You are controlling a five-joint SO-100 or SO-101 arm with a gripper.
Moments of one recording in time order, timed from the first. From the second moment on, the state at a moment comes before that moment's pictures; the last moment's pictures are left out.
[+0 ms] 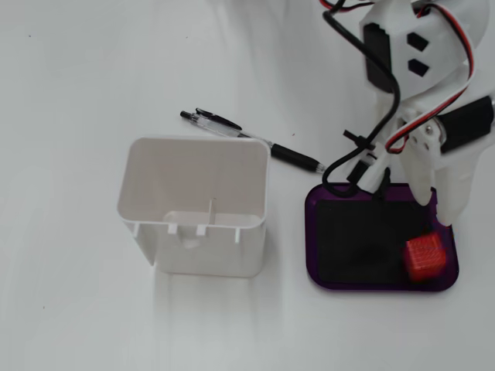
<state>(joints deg) -17.9 55.0 46.1 59.3 -8.0</state>
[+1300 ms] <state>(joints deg) -14.9 105.0 64.9 95.4 -8.0</state>
